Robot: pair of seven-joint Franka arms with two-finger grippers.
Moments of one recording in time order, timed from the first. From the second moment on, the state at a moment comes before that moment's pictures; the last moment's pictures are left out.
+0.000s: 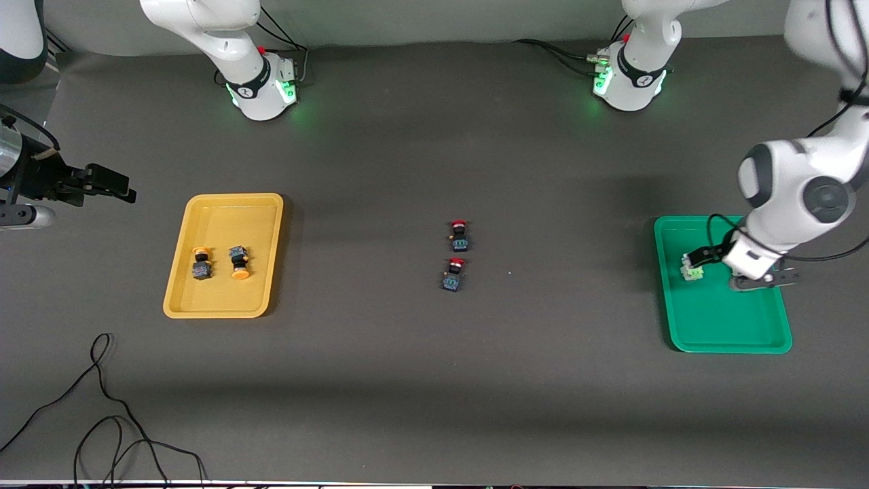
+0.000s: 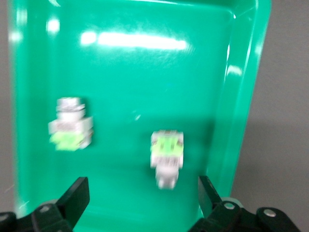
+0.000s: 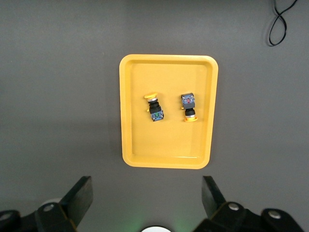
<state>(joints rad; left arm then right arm) 0.21 0.20 -0.08 -2.15 0.15 2.29 -0.10 -0.05 -0.02 0.00 -1.68 0.03 1.56 -0.05</state>
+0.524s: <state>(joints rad) 0.19 0.04 -0.13 -1.72 0.10 1.57 -0.07 -0.06 -0.02 0.00 -1.64 0.00 1.57 -0.05</state>
